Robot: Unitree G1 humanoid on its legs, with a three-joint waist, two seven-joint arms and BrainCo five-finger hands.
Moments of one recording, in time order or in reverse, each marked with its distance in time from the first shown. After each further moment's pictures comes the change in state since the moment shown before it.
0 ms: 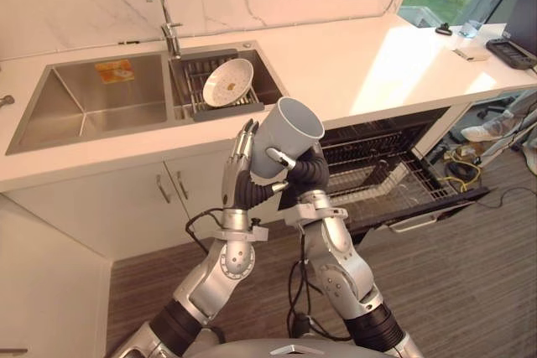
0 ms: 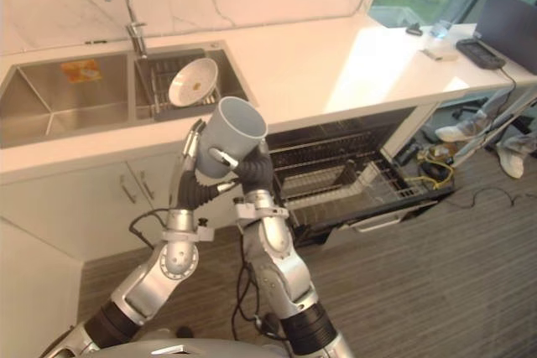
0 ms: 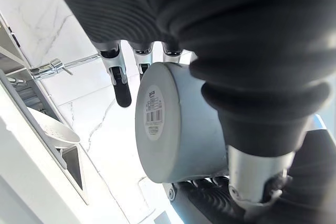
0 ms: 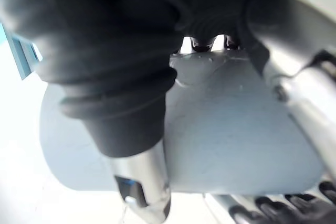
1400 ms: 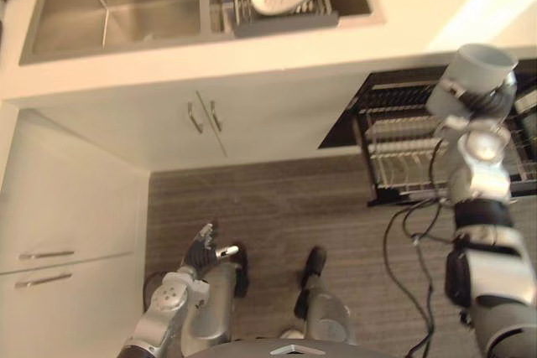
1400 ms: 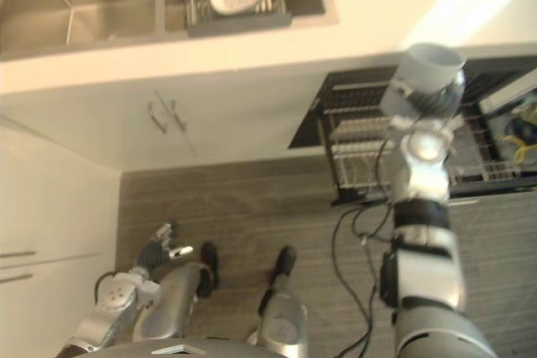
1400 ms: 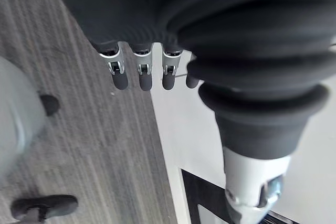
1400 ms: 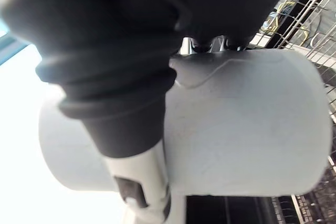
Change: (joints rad) left arm 0.273 0.122 0.313 0.440 -0.741 -0.103 -0.672; right arm -0.733 -0.644 -0.558 1.041 -0.157 0.074 -0.052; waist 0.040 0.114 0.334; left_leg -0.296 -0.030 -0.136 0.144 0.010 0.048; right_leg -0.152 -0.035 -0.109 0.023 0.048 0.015
